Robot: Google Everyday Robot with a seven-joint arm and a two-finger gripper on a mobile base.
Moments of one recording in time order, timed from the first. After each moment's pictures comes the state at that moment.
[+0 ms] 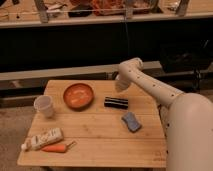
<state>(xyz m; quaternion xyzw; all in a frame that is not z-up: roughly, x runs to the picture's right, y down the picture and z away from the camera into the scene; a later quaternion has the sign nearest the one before) 0.093 0.016 0.945 -0.19 -0.15 -0.27 0.93</state>
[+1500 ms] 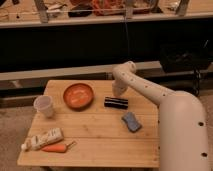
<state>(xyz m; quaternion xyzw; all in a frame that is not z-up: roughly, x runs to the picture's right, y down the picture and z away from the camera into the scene) 0.084 0.055 0.959 -0.24 -0.15 -0.34 0.90</state>
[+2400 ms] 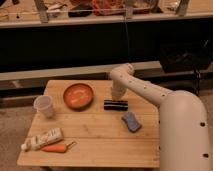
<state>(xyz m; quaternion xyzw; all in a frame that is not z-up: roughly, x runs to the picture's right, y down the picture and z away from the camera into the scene) 0.074 0.080 0.946 -0.26 -0.16 -0.38 0.87</state>
